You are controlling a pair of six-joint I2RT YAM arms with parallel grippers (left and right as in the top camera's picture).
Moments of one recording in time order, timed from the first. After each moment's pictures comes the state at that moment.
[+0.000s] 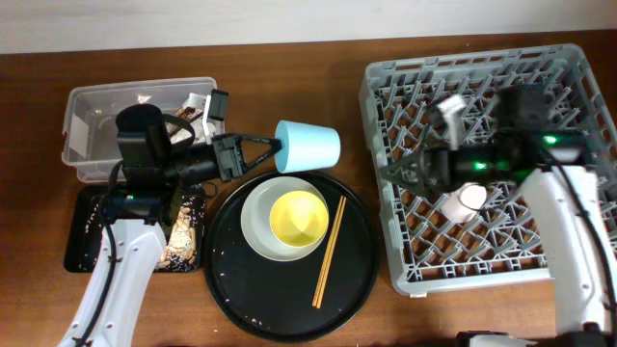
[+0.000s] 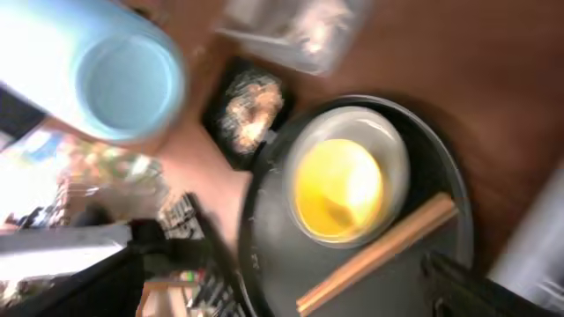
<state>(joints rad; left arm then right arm) -0.05 1.35 0.97 0.00 1.21 -0.65 -0.07 1.46 1.34 -1.11 -1.09 -0.30</state>
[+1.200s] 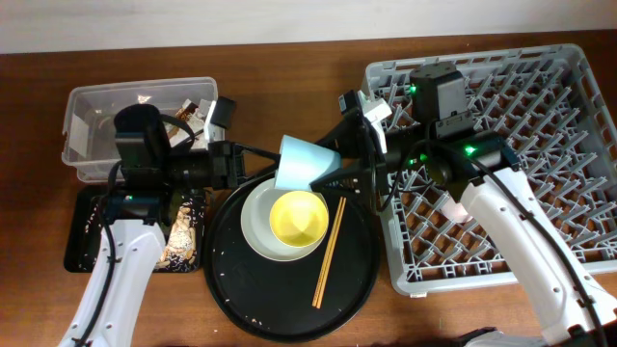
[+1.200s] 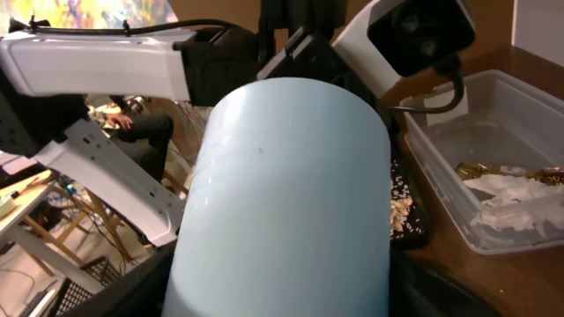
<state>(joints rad) -0.05 1.35 0.97 0.01 1.43 -0.77 0.31 1.47 1.34 -0.56 -1.33 -0.31</state>
